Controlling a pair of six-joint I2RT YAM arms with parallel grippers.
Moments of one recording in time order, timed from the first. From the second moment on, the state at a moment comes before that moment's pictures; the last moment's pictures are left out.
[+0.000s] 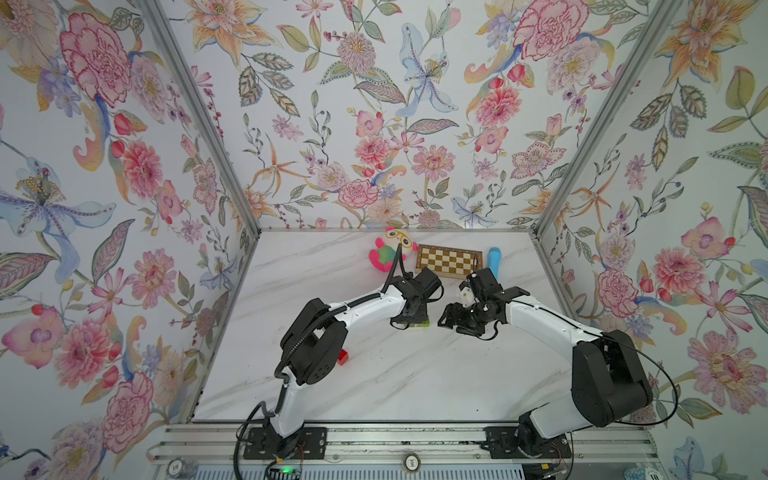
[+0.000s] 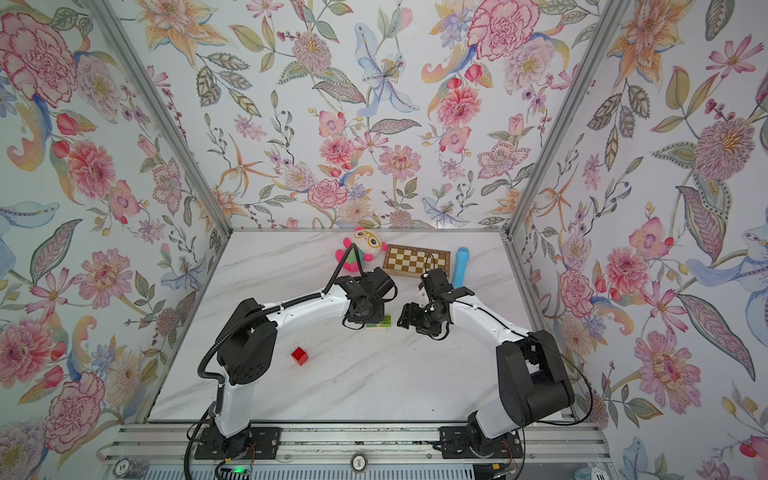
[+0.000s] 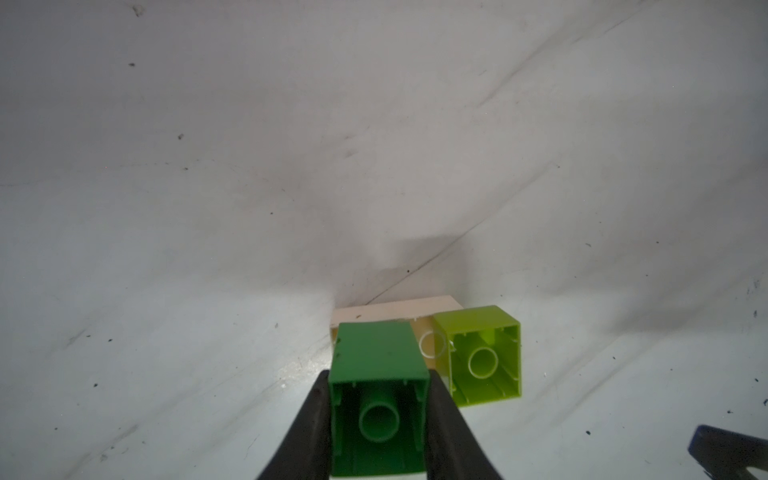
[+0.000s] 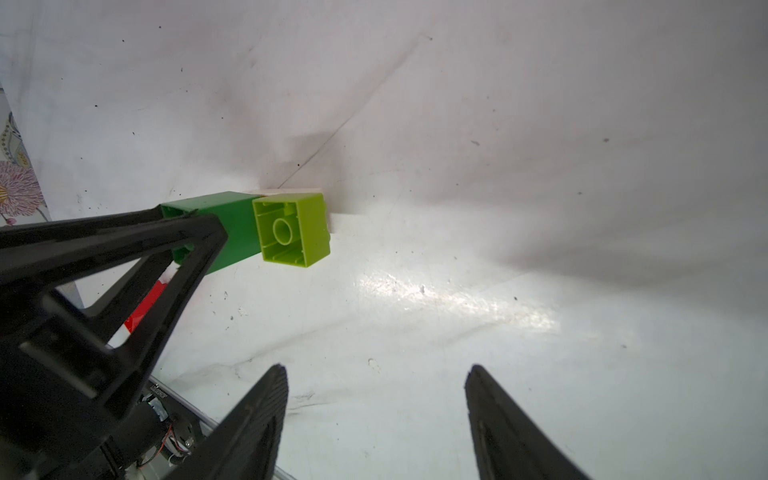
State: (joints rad) left arm -0.86 2.04 1.60 -0.80 -0.16 -0.80; right arm 0.39 1.53 0.97 -0.64 -0.38 0.51
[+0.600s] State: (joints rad) left arm -0.86 2.02 1.57 -0.77 -0.17 -0.81; right arm 0.39 1.54 0.98 -0.65 -0.38 0.50
